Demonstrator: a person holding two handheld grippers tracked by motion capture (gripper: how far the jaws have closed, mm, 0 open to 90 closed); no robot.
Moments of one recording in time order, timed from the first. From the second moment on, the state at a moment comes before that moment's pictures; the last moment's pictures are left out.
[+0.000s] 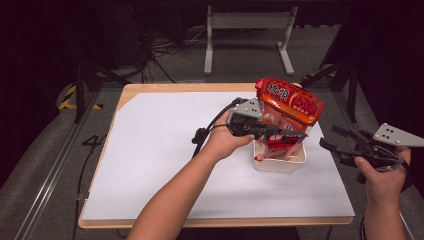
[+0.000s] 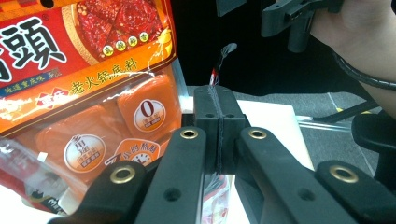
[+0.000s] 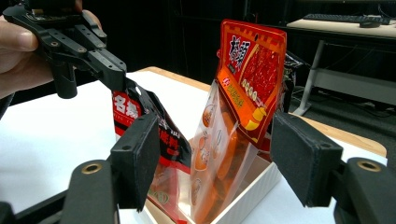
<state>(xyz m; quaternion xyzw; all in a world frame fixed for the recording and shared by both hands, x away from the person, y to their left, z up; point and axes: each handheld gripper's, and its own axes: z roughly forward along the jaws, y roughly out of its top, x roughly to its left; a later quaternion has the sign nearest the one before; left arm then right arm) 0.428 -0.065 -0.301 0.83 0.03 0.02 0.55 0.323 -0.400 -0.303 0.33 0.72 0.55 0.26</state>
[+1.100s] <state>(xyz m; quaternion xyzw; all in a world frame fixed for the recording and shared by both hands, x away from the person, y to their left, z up) 0.432 -0.068 -0.329 0.84 0.07 0.00 0.54 0.328 -0.395 -0.306 0.32 0.73 0.55 0.26</state>
